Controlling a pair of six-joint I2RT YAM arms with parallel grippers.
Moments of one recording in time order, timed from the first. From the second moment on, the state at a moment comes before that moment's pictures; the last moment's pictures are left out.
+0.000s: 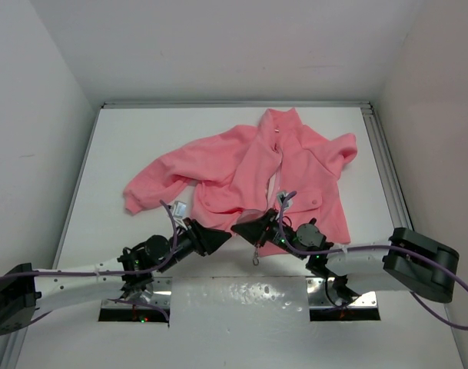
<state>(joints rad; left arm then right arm) -1.13 0.65 0.05 0.55 -0.24 -0.95 1.05 1.22 0.10 1.18 0.06 0.87</state>
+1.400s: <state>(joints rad) -1.13 0.71 0.06 0.58 -0.19 -0.86 0.96 1.22 0.13 1.07 -0.21 0.79</state>
